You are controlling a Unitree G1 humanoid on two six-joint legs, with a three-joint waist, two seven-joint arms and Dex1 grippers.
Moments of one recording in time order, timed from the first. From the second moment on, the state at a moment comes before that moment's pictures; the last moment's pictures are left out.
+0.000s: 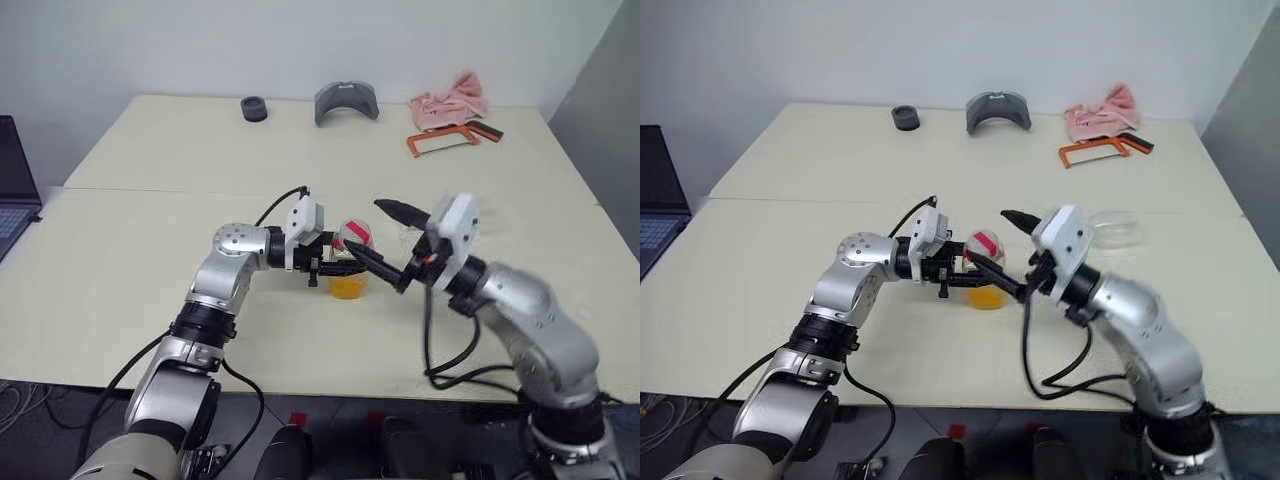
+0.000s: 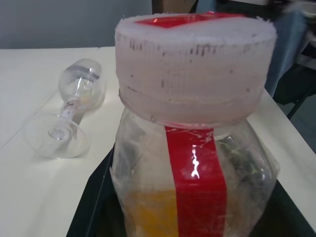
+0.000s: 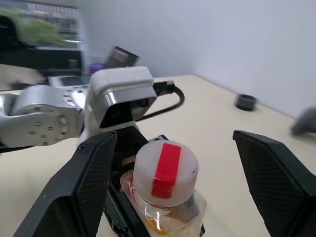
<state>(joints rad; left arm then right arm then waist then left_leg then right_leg) -0.74 0.37 -0.16 0.37 -0.29 0.11 -1.32 -0.33 -0.32 0.15 -0.64 0.30 0.58 0.45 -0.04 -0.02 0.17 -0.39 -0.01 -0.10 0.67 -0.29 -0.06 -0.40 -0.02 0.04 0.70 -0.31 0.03</state>
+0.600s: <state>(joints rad) -0.77 0.36 -0.16 0.39 -0.29 0.11 -1.33 -0.23 -0.10 0.30 -0.63 0.06 0.53 0.17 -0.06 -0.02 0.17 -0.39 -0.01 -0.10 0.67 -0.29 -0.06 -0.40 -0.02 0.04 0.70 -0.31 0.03</state>
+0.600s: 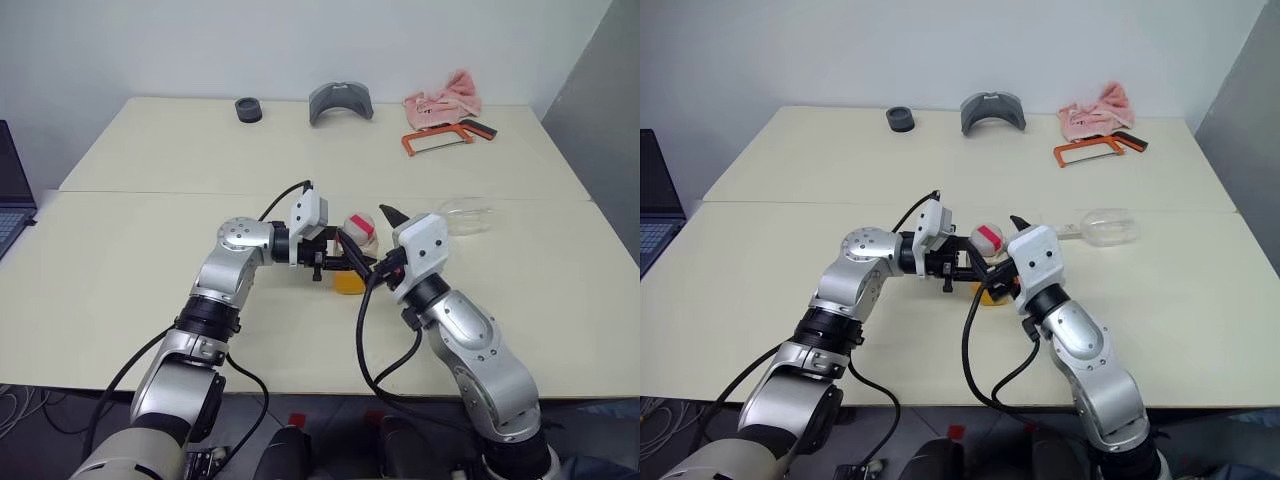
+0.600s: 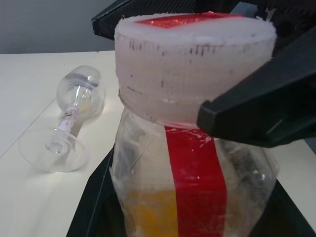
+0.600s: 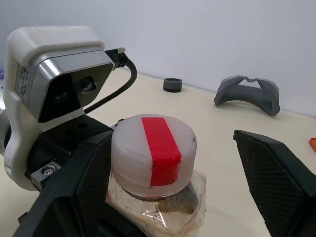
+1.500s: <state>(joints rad) -0.76 0.40 -0.17 0.34 -0.32 0.18 -1.39 -0.70 -0.47 0.17 -0.13 0.50 0.55 1.00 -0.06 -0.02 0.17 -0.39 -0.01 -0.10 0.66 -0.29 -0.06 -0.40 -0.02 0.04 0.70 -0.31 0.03</state>
